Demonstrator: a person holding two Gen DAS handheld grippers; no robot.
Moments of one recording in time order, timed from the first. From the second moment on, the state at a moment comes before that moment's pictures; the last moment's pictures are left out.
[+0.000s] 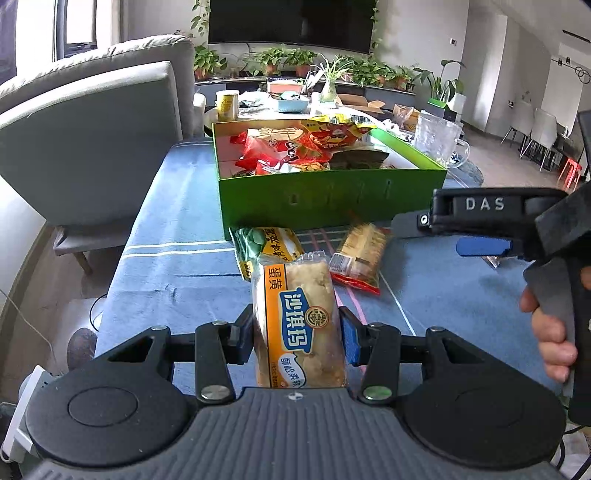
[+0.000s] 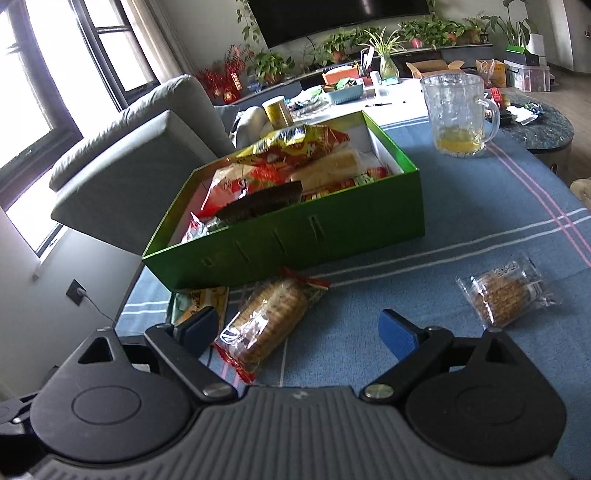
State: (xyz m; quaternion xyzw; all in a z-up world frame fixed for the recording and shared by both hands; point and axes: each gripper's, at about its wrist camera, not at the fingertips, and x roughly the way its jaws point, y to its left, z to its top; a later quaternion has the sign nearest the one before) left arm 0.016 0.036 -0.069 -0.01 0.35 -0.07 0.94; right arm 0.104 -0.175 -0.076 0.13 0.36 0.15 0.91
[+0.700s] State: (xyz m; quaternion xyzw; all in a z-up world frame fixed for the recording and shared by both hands) left arm 0.025 0.066 -0.068 -0.04 0.34 -0.05 0.94; right arm 0.140 -0.123 -0.095 0.08 0.38 0.07 0.92
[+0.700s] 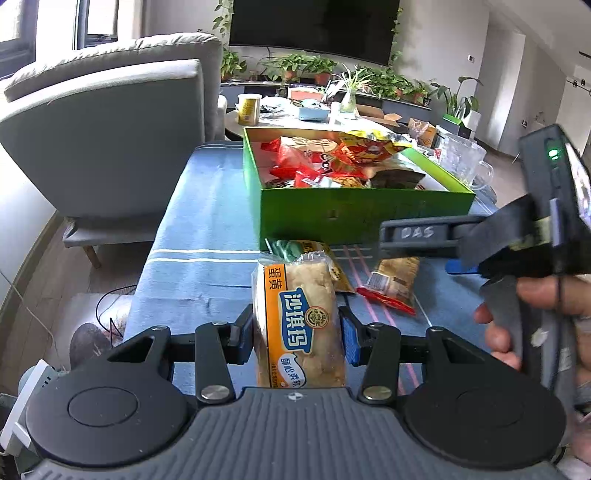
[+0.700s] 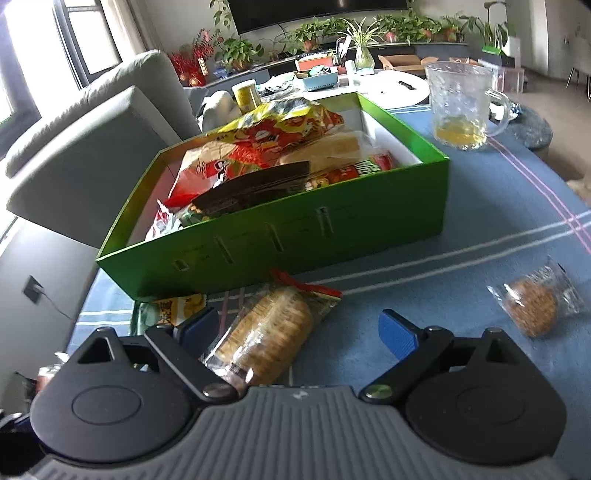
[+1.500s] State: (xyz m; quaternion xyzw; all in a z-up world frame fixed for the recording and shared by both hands) left arm 0.020 0.054 -0.061 -0.03 0.33 -0.06 0.94; right arm 0.123 -0.168 -0.104 0.06 0.38 0.06 0.92
